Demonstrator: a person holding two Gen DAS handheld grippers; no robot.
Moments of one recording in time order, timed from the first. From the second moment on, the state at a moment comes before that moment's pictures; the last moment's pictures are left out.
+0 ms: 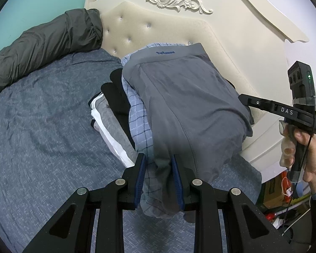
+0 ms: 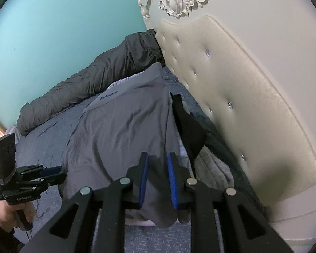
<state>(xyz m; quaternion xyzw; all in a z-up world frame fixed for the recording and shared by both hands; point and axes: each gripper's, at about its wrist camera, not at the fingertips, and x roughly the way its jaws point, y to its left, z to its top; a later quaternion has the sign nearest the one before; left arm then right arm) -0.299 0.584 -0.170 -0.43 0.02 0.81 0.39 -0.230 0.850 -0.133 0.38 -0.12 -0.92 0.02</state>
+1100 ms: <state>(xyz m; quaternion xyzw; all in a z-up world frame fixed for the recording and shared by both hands) -0.296 0.577 -0.169 -0.43 0.02 0.81 0.40 -0.202 0.876 -0.130 0.33 -0.14 -0.93 -0.01</state>
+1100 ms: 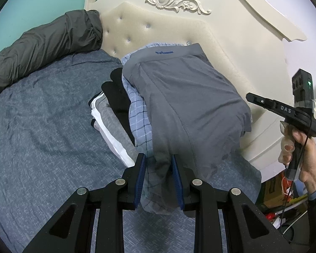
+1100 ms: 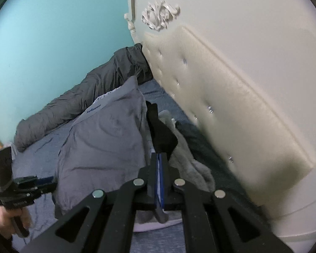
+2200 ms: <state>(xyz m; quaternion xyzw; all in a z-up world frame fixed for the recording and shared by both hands) -0.251 0.540 -0.164 -0.42 0.01 0.83 0.38 -0.137 0.845 -0.151 0.32 -0.16 -0.94 -0.01</state>
